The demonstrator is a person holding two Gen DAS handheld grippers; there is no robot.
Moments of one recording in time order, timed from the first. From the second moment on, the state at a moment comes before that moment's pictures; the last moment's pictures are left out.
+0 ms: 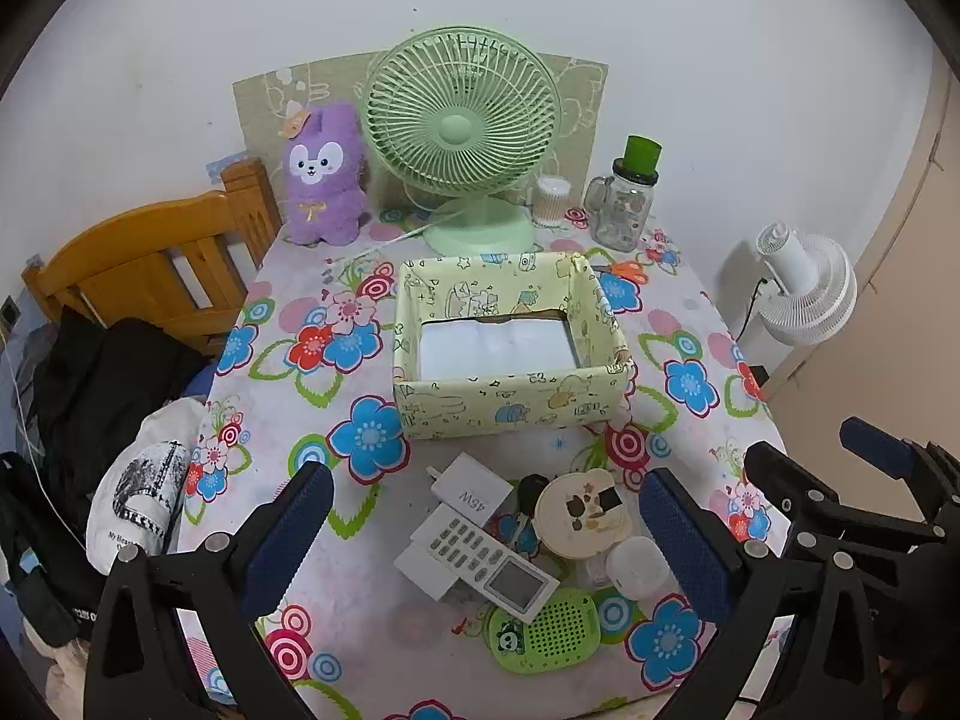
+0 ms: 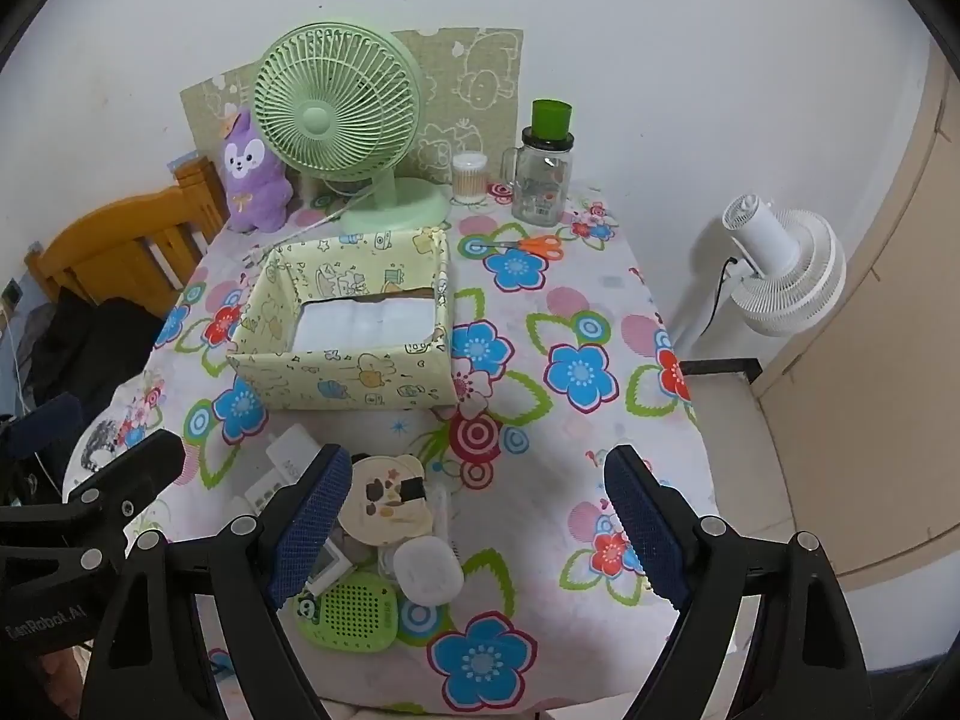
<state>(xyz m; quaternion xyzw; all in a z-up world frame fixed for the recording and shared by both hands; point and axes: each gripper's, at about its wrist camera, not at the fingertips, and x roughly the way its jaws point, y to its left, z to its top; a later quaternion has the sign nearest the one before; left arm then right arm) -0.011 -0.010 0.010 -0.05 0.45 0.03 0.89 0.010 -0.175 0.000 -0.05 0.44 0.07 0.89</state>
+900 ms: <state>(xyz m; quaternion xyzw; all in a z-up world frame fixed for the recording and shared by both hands) -0.008 -0.016 0.010 -0.04 0.45 0.03 0.89 0.013 -0.177 0.002 -0.05 0.44 0.07 0.89</state>
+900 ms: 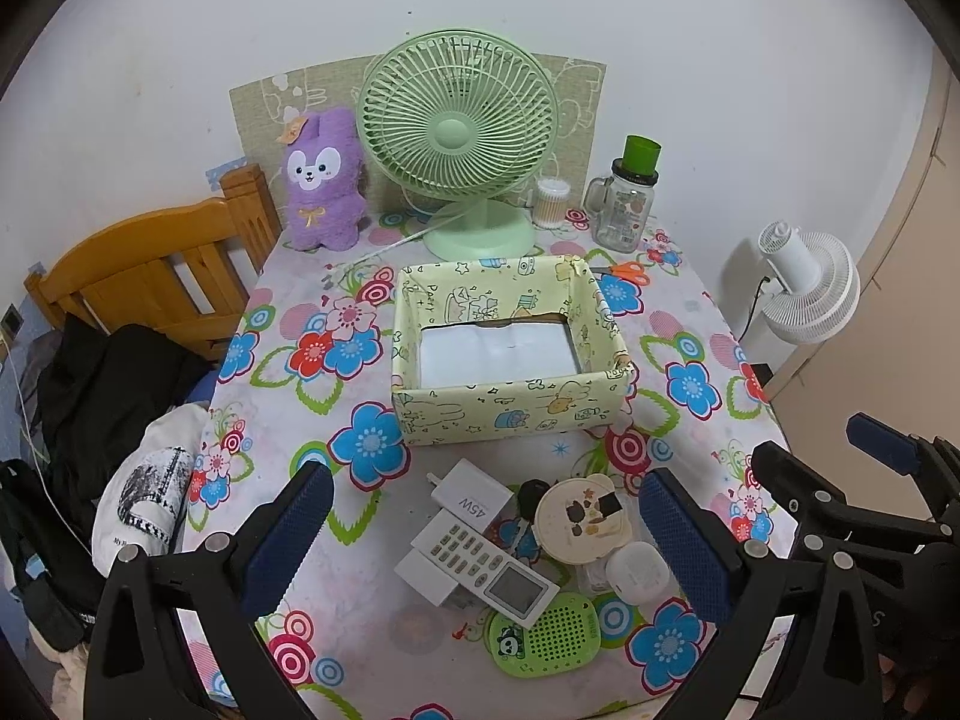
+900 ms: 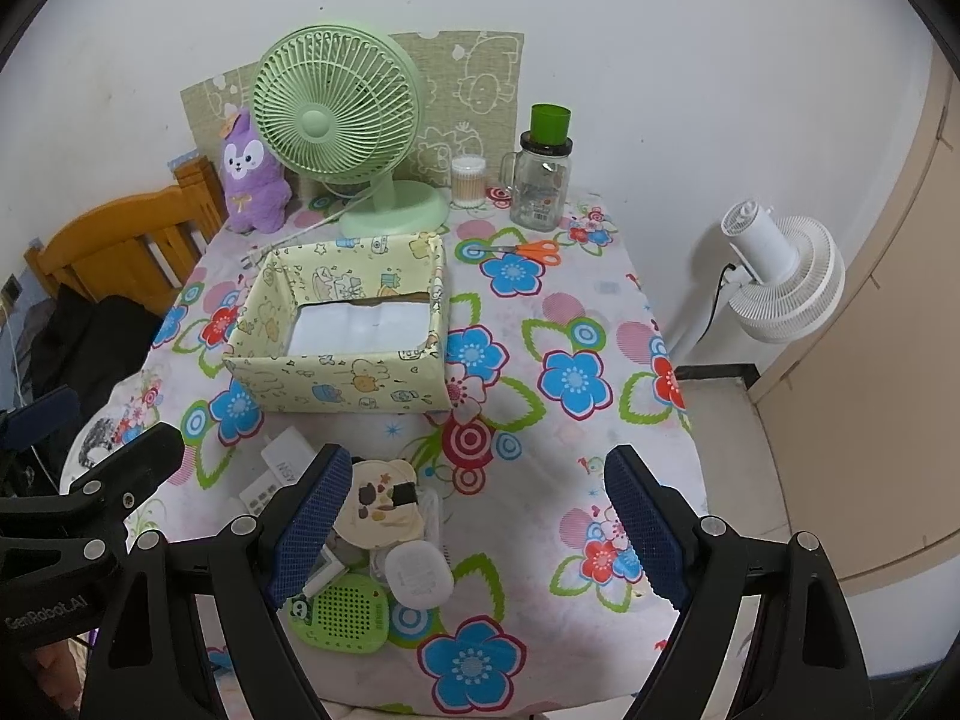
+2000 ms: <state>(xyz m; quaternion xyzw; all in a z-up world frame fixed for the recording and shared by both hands) -0.008 -0.020 0.005 -0.04 0.45 0.03 0.89 0.016 -0.180 0.000 -0.05 0.44 0.07 0.89</state>
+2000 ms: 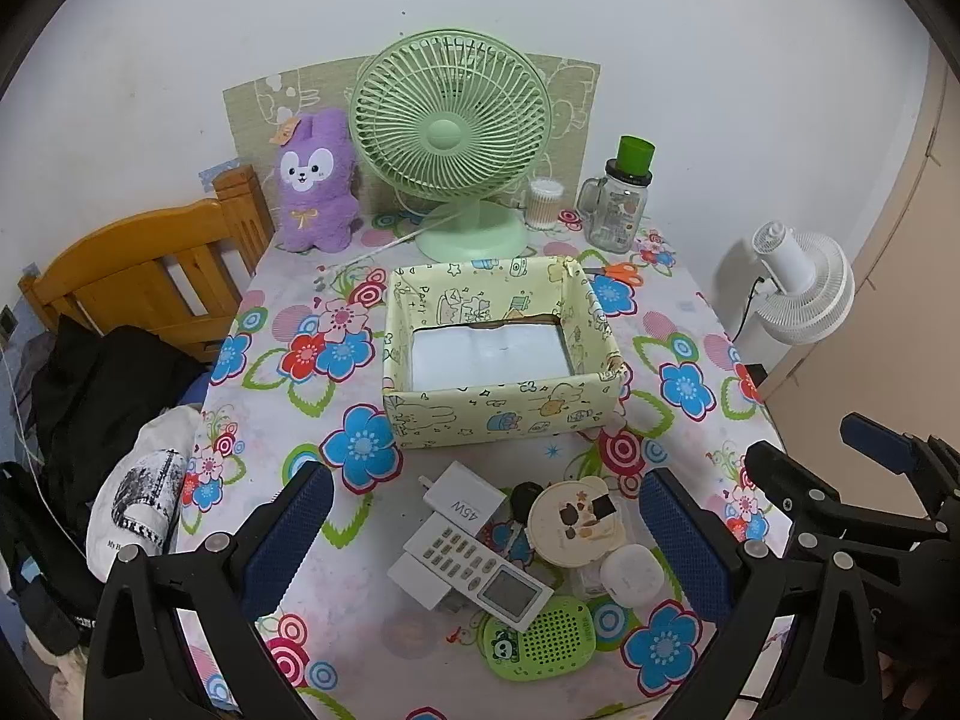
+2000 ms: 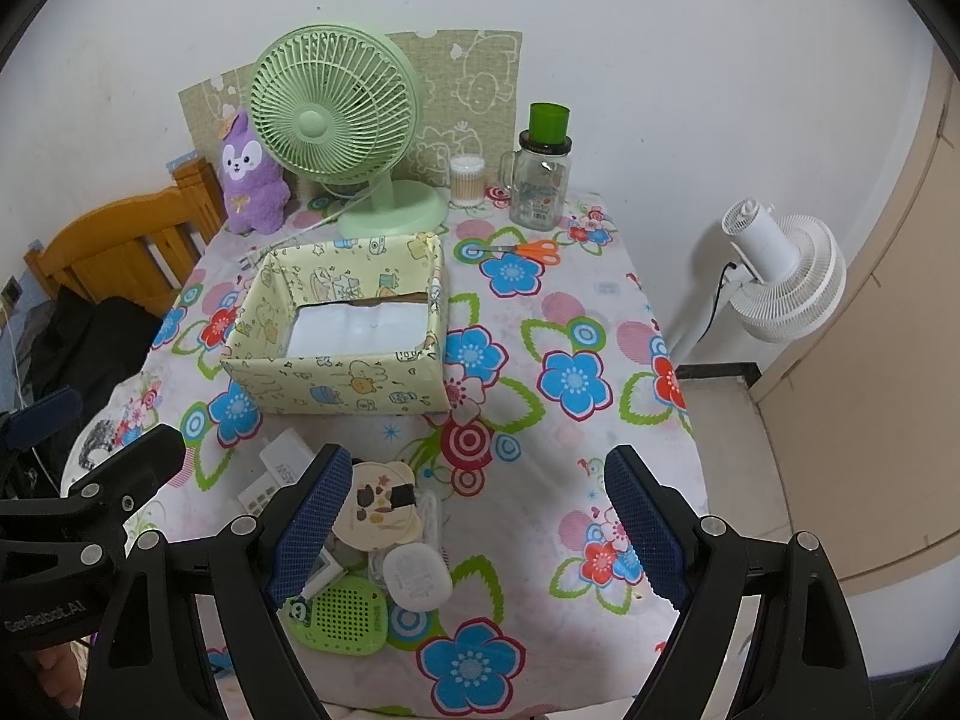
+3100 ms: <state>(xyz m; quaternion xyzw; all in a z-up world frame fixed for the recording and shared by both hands) 0.017 0.009 -0.061 -0.06 0.52 0.03 0.85 0.031 -0.159 -0.058 -0.08 0.48 0.11 0.87</state>
